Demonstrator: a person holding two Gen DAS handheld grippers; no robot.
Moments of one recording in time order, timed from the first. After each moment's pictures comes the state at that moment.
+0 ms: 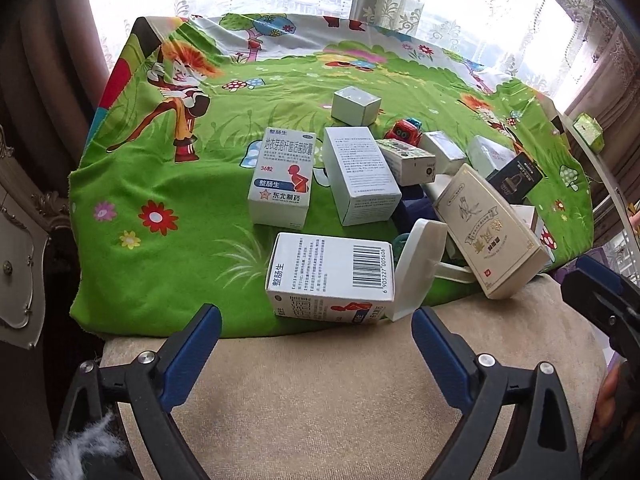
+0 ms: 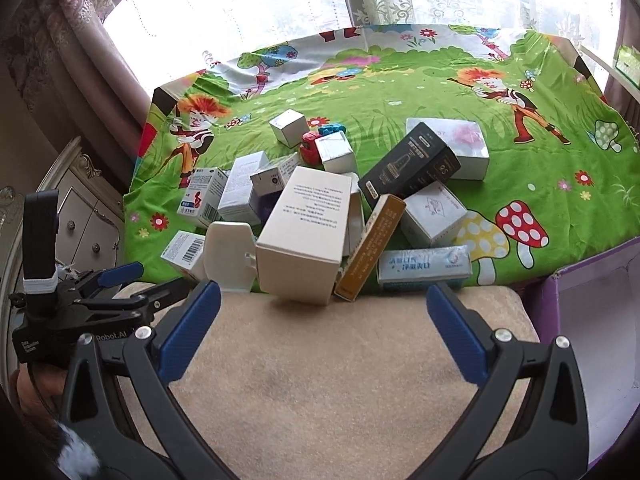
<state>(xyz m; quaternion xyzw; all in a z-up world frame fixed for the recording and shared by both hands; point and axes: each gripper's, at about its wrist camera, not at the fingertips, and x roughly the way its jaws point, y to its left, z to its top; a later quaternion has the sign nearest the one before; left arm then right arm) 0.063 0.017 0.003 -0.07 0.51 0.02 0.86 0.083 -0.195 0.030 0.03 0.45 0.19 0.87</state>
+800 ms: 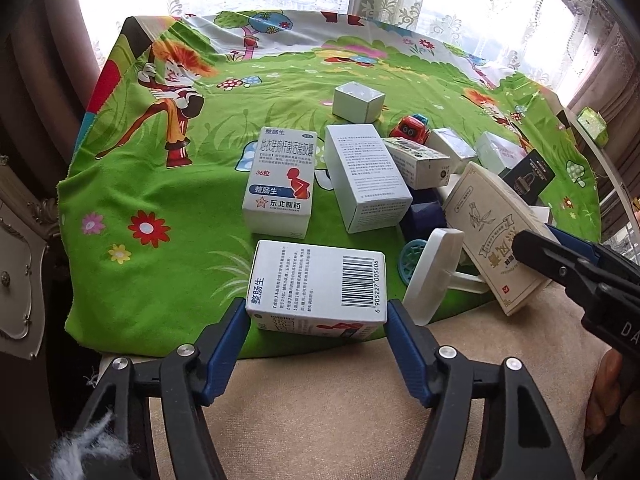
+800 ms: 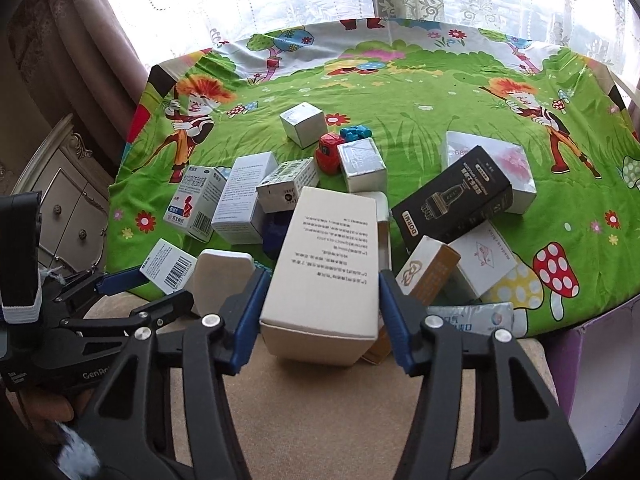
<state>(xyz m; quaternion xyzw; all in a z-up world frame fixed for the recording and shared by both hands) 0.073 0.017 -0.006 -0.07 0.51 0.02 0.86 0.115 -0.161 0.013 0.00 0.46 0.21 0.86</state>
